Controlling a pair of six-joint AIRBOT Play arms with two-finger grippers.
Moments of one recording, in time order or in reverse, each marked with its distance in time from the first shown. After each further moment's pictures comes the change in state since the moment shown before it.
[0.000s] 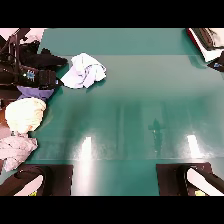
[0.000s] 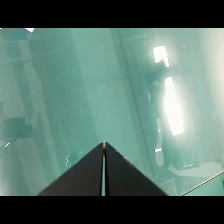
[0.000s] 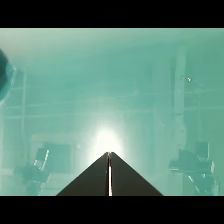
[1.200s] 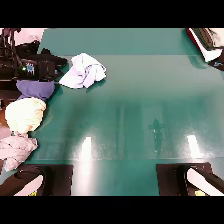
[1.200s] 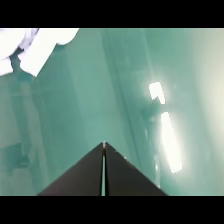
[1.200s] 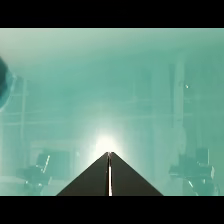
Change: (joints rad) left arm 0.000 0.000 -0.001 -0.016 0.158 0.001; right arm 0.000 -0.003 -0.002 0.001 -0.034 0.000
